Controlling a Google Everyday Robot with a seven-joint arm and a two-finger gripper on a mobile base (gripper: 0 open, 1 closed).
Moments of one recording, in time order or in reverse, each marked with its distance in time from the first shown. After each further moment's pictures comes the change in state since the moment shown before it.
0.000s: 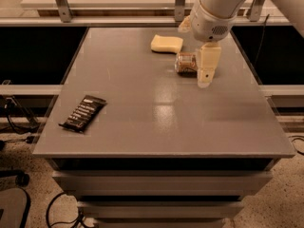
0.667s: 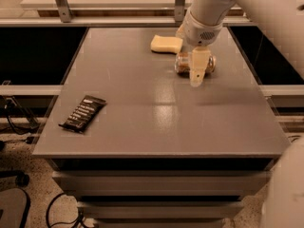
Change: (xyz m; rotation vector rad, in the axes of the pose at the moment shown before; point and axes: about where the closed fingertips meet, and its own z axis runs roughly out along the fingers) arm 0.012 -0.034 0.047 -0.022 0.020 0.039
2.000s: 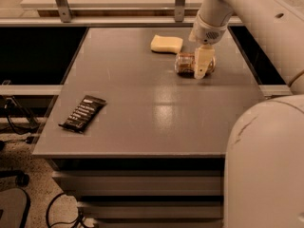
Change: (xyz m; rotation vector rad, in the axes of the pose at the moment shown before) arm 0.057 -0.048 0.036 0.016 0.038 0.147
